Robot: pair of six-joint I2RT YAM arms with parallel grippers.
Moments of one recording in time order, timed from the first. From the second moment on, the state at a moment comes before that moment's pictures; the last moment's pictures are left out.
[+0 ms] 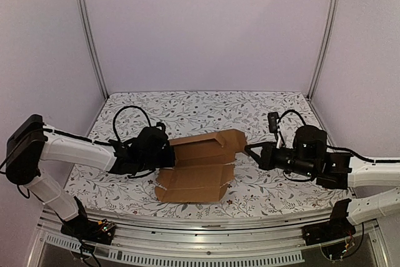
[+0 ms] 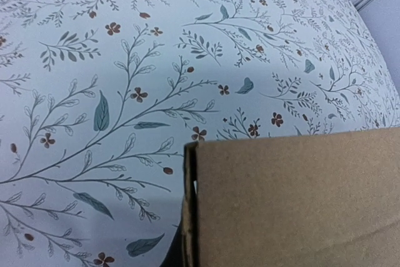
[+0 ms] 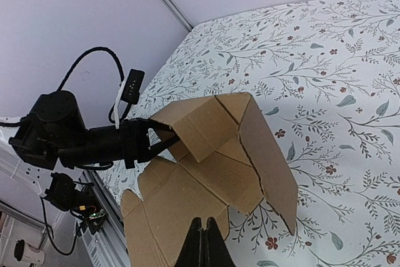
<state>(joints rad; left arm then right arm) -0.91 1.55 0.73 0.06 -0.36 -0.76 0.97 1.05 0.54 0.20 0.08 0.70</state>
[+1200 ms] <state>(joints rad) -0.85 1.29 0.58 0.24 -0.09 -0.89 1.04 1.35 0.57 0.87 -0.01 0.73</state>
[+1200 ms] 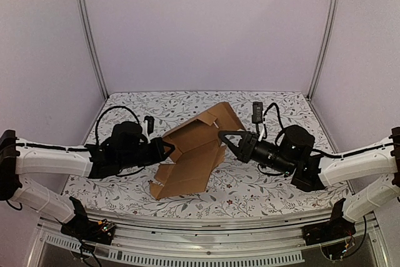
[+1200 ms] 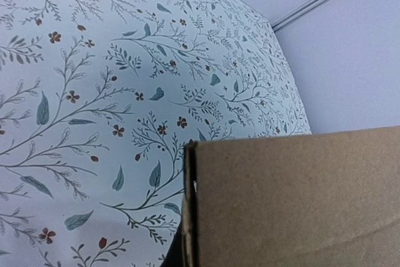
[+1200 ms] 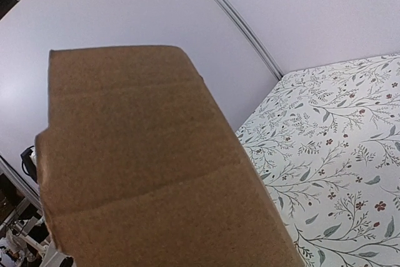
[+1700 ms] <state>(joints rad) -0.84 1.24 0.57 0.22 -0.08 -0.86 1.07 1.39 0.60 0.82 0.03 0.73</state>
